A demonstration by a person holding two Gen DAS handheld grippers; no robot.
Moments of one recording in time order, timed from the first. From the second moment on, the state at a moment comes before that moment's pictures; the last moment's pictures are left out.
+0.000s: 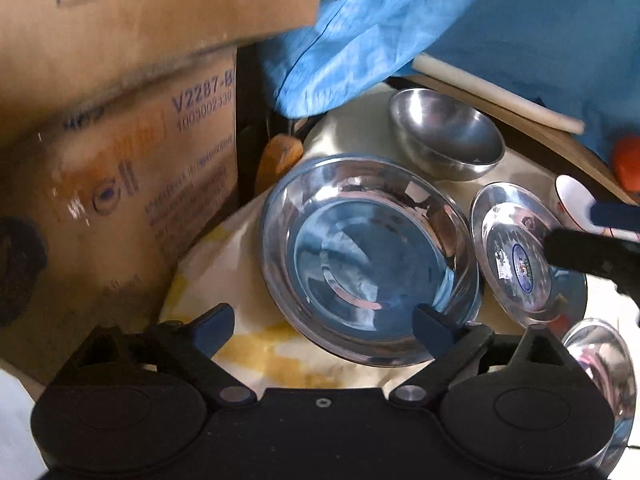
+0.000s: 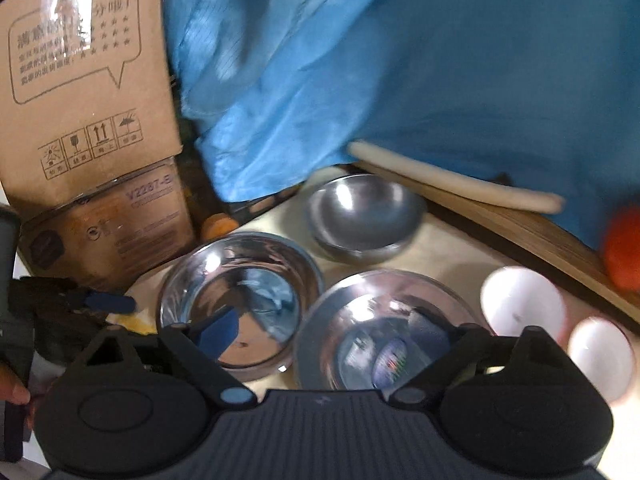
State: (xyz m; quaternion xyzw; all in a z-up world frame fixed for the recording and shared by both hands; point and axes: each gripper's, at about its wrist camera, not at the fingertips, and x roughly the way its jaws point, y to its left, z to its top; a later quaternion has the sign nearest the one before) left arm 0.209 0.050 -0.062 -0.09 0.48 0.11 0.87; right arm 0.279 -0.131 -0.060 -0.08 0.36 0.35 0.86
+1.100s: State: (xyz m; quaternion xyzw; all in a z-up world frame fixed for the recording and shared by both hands) left arm 0.201 0.062 -0.078 -0.22 0.45 0.17 0.85; right arm 0.363 -0.057 -0.118 -0.15 0.45 0.40 0.78
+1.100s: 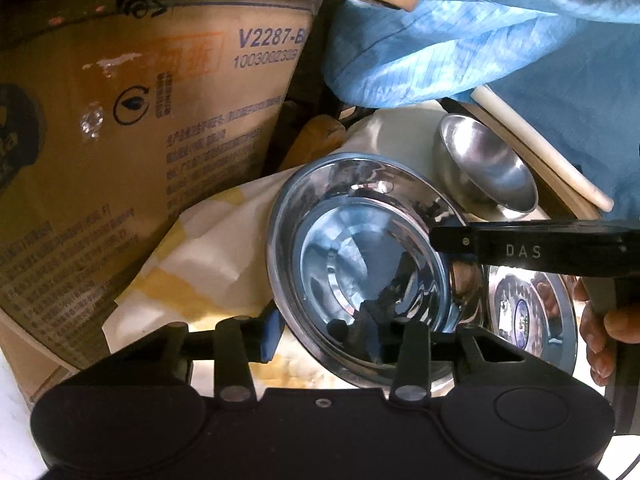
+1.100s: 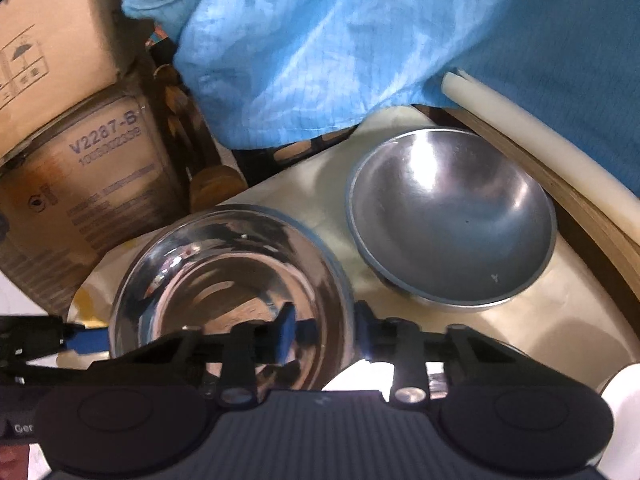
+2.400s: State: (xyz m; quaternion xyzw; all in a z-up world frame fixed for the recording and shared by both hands) left arm 0.192 0.020 -0.045 -0.20 0.42 -0.01 0.89; right arm 0.264 -0.226 -0.054 0.02 0.41 0.24 0.88
